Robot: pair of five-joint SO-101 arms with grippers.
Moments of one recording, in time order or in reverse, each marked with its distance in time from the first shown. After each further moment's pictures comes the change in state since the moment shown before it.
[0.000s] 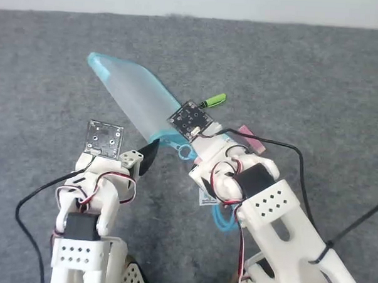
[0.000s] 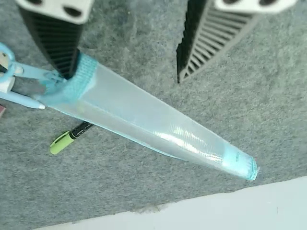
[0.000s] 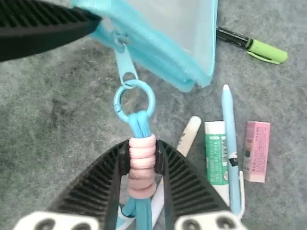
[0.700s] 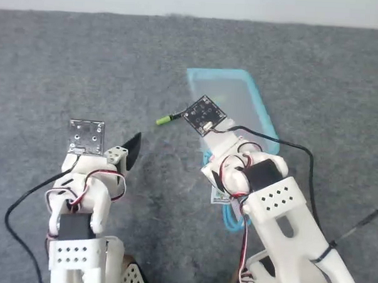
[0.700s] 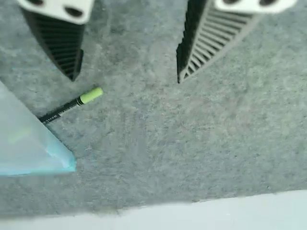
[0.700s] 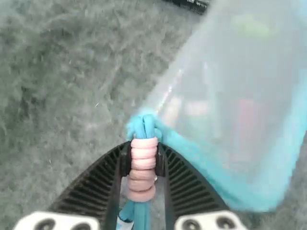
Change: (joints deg) left arm -6.0 0.0 -0.1 -0.1 1.9; right arm 4.0 0.7 0.5 0.2 1.8
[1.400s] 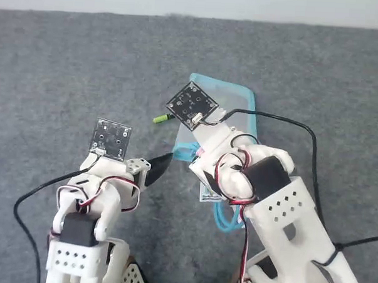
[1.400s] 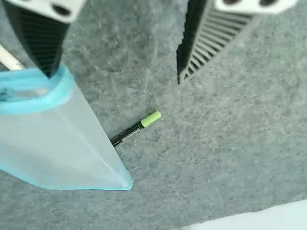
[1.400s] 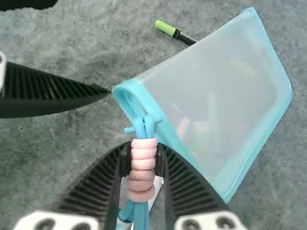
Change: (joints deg) left arm 12.0 -0.4 -6.7 12.8 0.0; right arm -6.6 0.1 -20.2 16.2 -3.3
